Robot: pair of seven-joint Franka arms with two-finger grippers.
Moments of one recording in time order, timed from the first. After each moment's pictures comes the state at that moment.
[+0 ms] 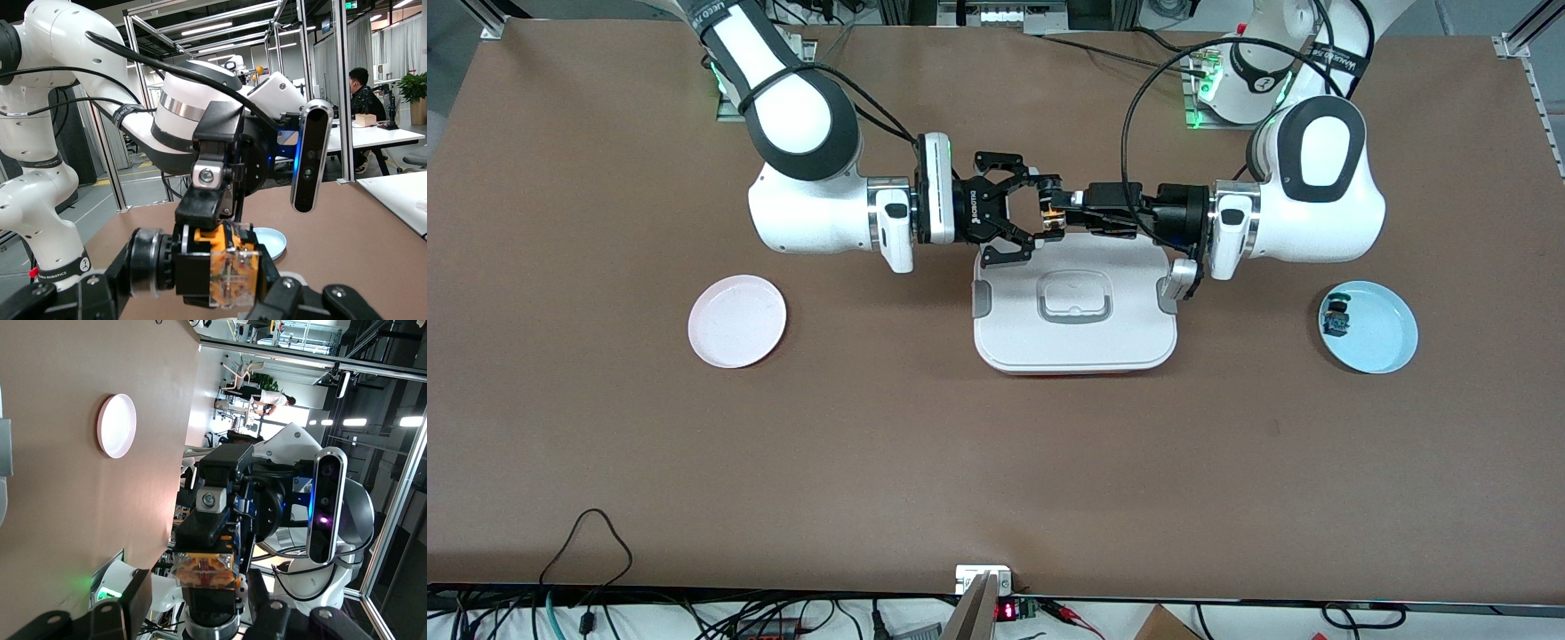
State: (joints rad) left arm 0.05 0.19 -0.40 -1.96 -1.50 1.88 0.34; right arm 0.46 0.40 0.19 -1.67 1.64 2.12 -1.90
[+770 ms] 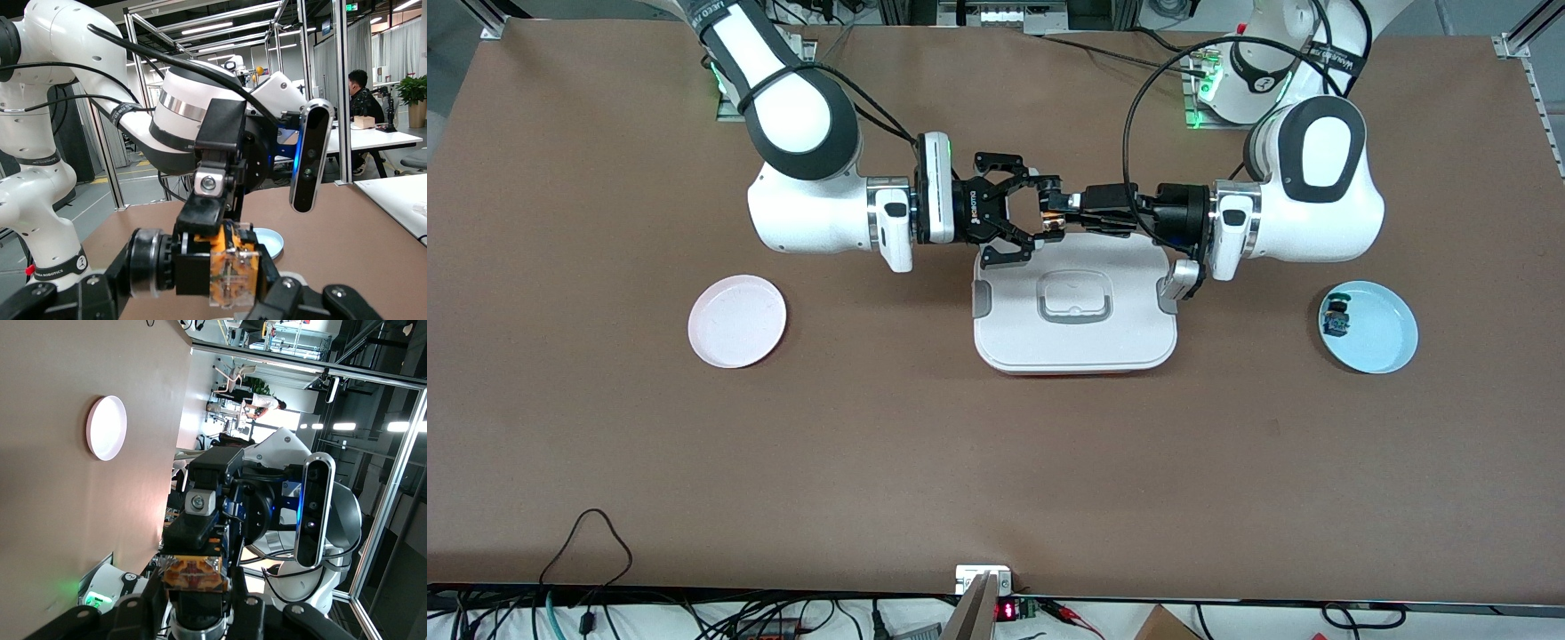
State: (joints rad) left arm 0.05 0.19 -0.40 -1.96 -1.53 1.88 0.35; right arm 0.46 0.40 0.19 -1.67 1.64 2.13 -1.91
